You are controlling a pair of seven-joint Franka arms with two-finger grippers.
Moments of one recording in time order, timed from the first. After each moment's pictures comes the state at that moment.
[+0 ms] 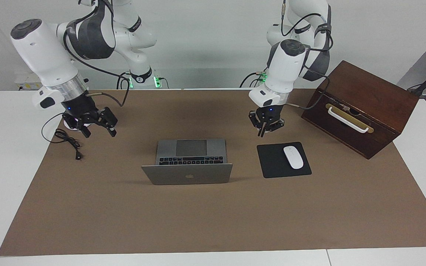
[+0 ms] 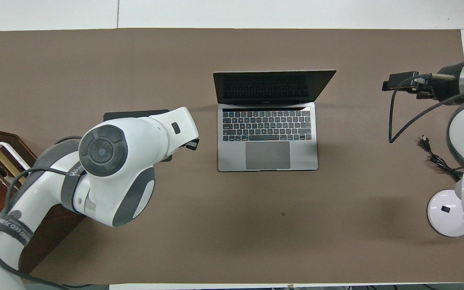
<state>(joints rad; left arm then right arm) -0.54 0.02 0.10 -1.97 -0.04 2.17 -0.03 0.09 0.05 -0.12 -1.71 0.15 1.93 0.05</state>
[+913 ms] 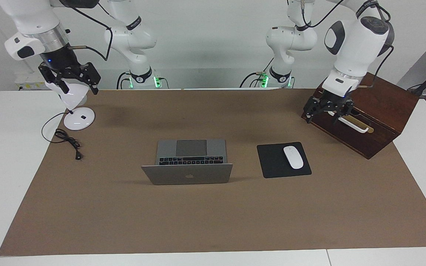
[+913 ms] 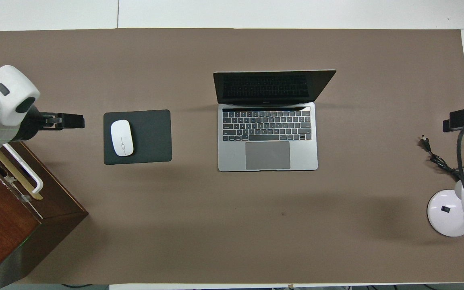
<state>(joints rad) -0.19 -0.10 0.11 -1.96 -0.04 2.02 -0.03 -0.02 -0.08 -0.03 -1.60 0.02 1.52 0.04</state>
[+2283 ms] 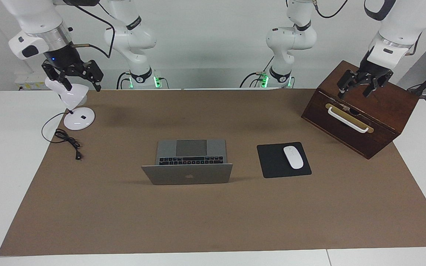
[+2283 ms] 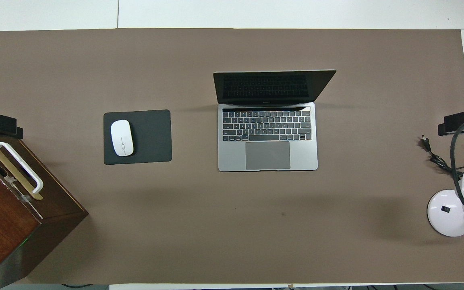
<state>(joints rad) -0.10 -0.05 0.10 -1.62 -0.03 1.54 -0.03 -0.02 -0.09 -0.02 -1.61 0.02 1.53 0.04</state>
